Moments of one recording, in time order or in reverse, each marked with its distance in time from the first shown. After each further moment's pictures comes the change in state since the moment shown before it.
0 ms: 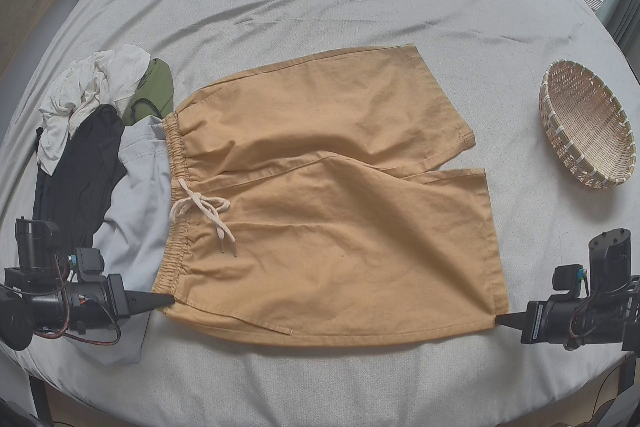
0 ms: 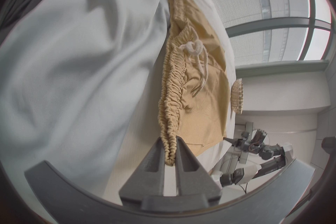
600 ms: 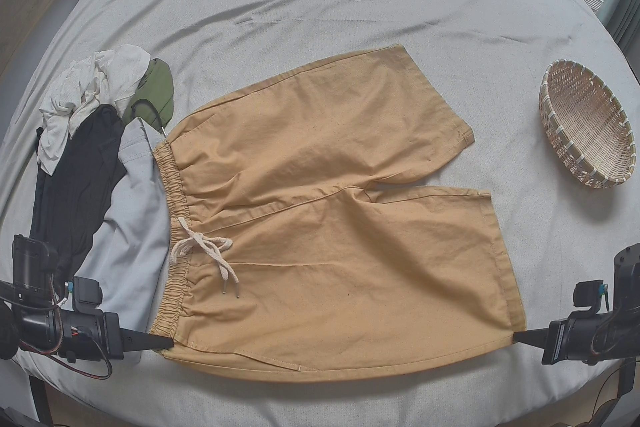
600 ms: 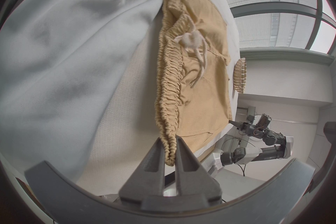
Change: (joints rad) left arm -0.012 -0.138 0.001 0.290 -0.039 0.129; right arm 0.000 -0.177 0.039 0.108 -0.002 -0.038
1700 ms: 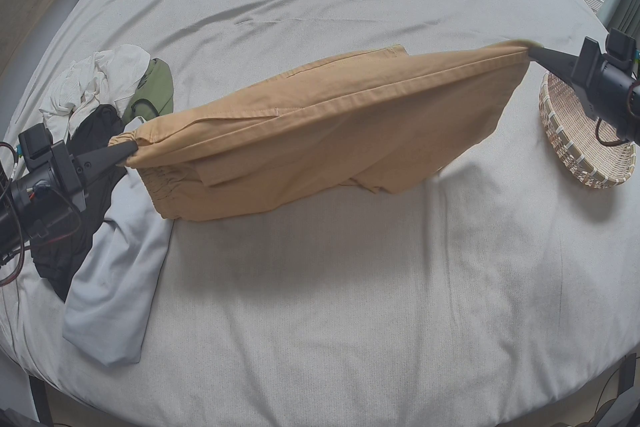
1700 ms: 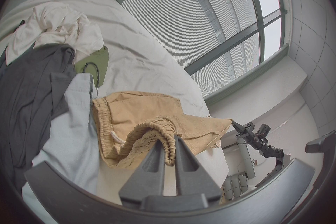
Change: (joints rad) left arm -0.009 -0.011 -0.260 -0.647 0.119 -0.376; right arm -0.064 0.204 -0.845 -0.124 0.006 0.001
